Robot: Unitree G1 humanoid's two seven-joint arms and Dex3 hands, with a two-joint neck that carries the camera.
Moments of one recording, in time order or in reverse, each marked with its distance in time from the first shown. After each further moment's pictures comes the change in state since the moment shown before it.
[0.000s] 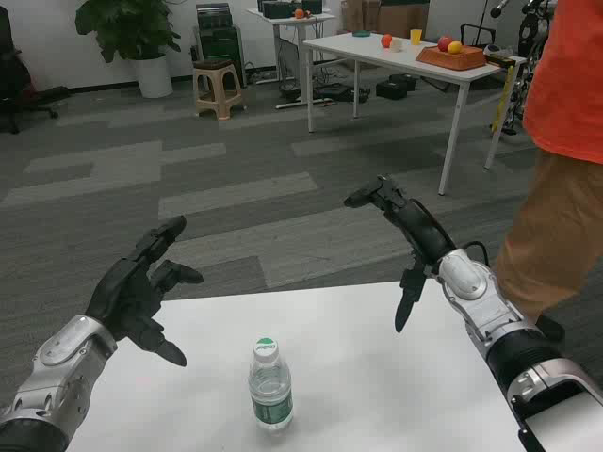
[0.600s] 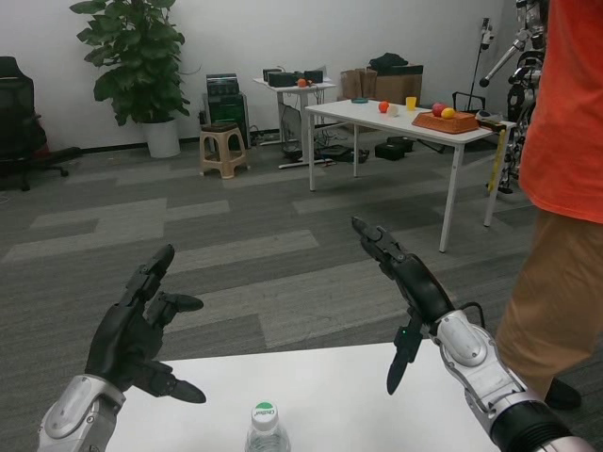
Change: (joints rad) left arm -0.009 -0.091 0.005 0.029 -0.007 -0.267 0.114; right arm 0.032 0.028 -0.010 -0.068 0.035 -0.032 -0.045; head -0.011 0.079
